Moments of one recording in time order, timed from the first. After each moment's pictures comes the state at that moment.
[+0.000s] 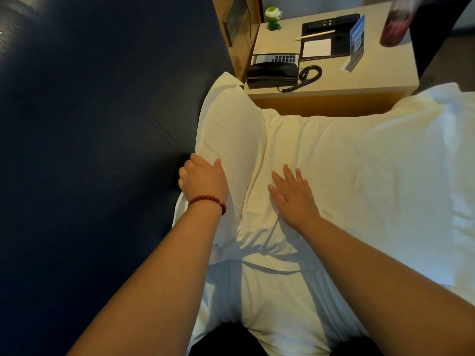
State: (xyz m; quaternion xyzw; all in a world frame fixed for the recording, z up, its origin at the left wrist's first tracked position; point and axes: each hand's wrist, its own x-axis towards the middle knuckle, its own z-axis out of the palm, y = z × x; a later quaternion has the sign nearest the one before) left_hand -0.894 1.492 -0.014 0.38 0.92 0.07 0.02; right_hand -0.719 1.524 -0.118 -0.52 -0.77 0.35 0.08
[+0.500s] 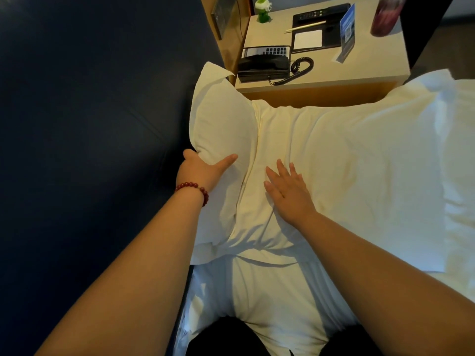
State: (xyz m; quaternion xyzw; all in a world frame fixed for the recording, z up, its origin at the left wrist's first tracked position) left_hand -0.893 1.498 0.008 0.33 0.89 0.18 0.26; right_hand -0.709 1.518 -0.123 -0.50 -0.77 0.38 0.10
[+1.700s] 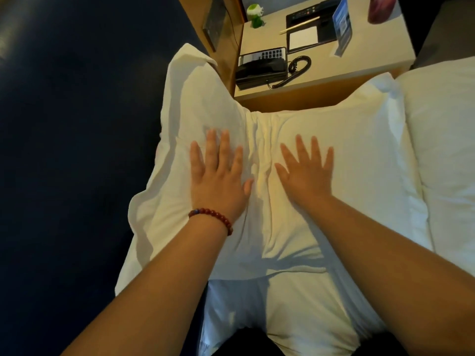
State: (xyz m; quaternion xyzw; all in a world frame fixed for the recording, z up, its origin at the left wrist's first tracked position) left_hand -0.852 1.484 0.015 0.67 0.70 -0.19 -0.17; right_hand -0.704 1.561 -0.118 -0.61 -0.77 0.16 0.07
